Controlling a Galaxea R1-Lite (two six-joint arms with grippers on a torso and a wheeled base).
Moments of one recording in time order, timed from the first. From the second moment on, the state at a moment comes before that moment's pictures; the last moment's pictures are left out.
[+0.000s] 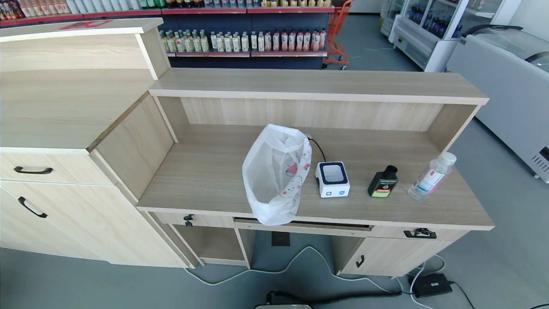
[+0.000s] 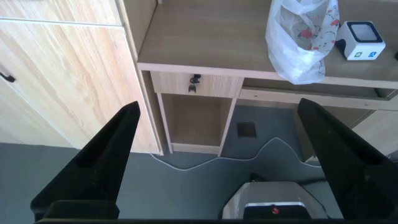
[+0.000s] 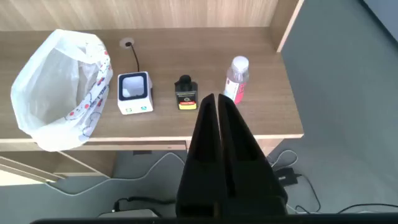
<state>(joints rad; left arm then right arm) -0.01 0.00 0.00 0.00 -0.02 -0.02 -0.10 0.90 -0.73 -0.12 0.01 -0.04</state>
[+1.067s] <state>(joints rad) -0.01 0.00 0.00 0.00 -0.02 -0.02 -0.20 1.89 -1.04 -0.26 0.16 -0.33</state>
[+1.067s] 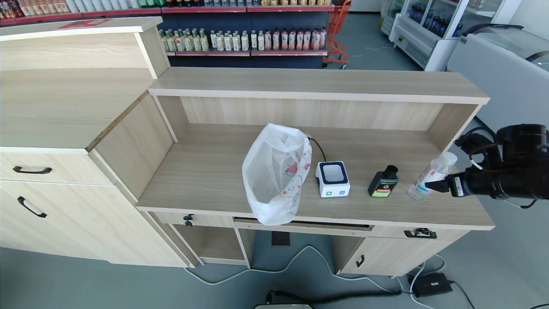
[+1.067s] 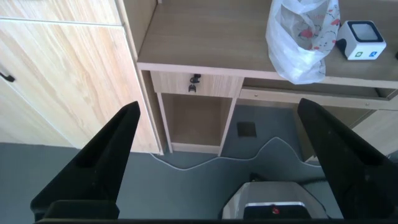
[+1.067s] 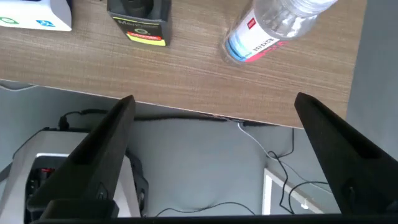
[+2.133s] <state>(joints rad) -0.01 0.00 0.00 0.00 -0.02 -0.02 -0.16 2.14 -1.23 -0.35 0.17 -0.51</state>
